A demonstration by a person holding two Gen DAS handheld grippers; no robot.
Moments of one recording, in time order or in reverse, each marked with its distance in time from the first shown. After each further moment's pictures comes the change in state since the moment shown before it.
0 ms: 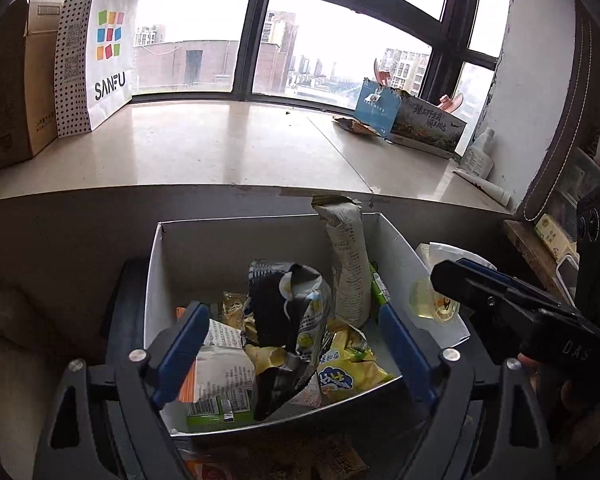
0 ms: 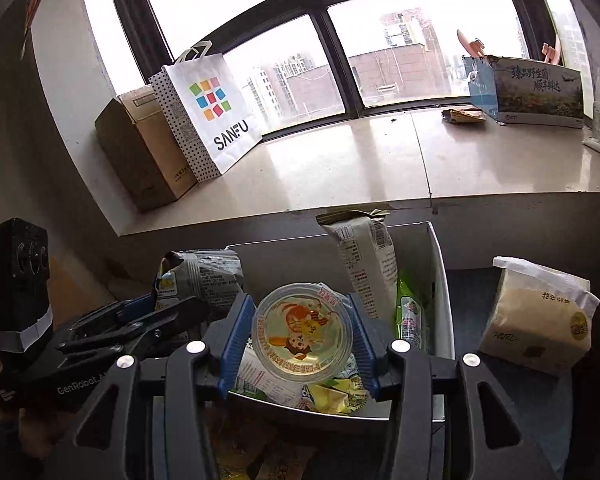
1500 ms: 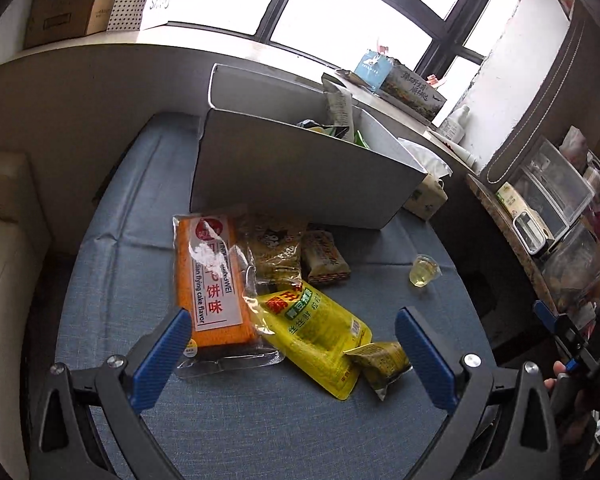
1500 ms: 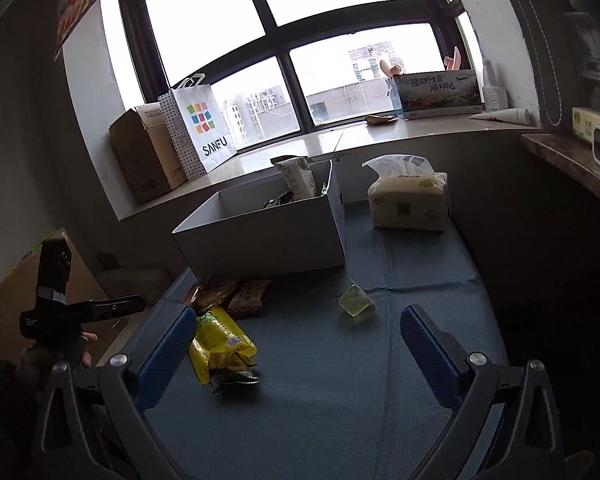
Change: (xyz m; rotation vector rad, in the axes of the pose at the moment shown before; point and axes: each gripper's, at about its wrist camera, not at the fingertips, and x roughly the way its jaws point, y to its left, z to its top) left arm -0.091 0.032 -0.201 -0.197 0.109 -0.153; right arm -0.210 -0.030 -0.210 -0.033 -0.146 -0.079
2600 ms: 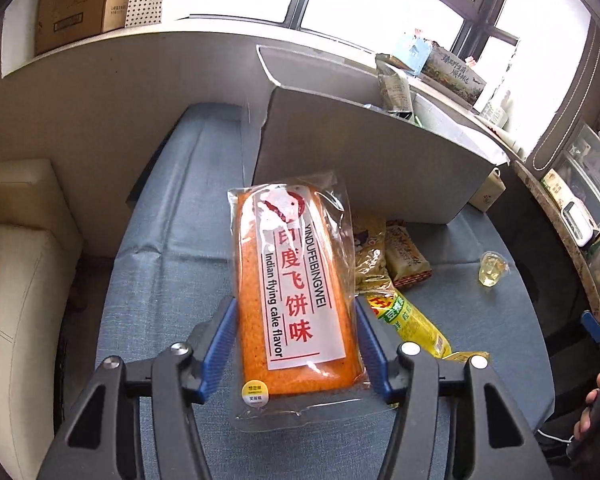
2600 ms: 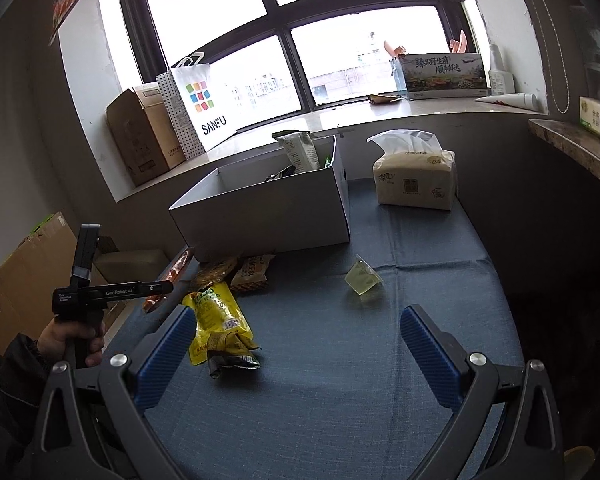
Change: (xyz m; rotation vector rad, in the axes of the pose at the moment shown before) left arm 0.015 0.028 0.012 0.062 -0.005 0.140; right arm 0.018 0.008 -0.013 -0.009 0.085 -0.015
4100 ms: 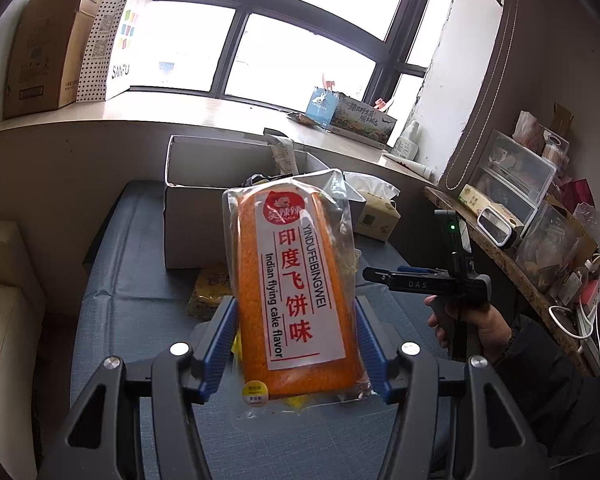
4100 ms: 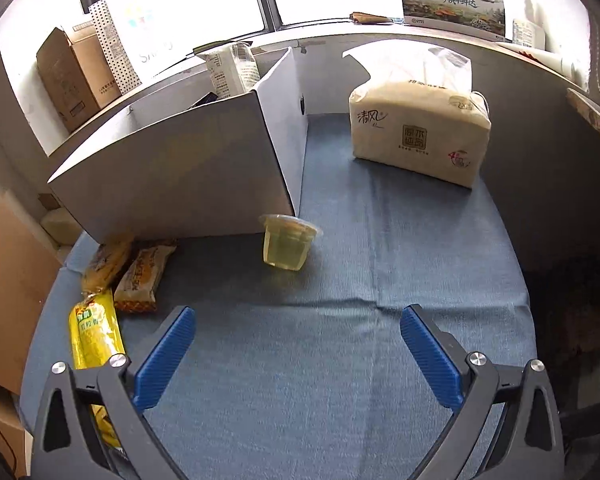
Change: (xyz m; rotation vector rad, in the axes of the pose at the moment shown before) left arm -0.086 -0.061 -0.015 0.124 -0.187 -0.202; right arm 0.170 -0.044 0.057 -0.032 0.272 -0.138
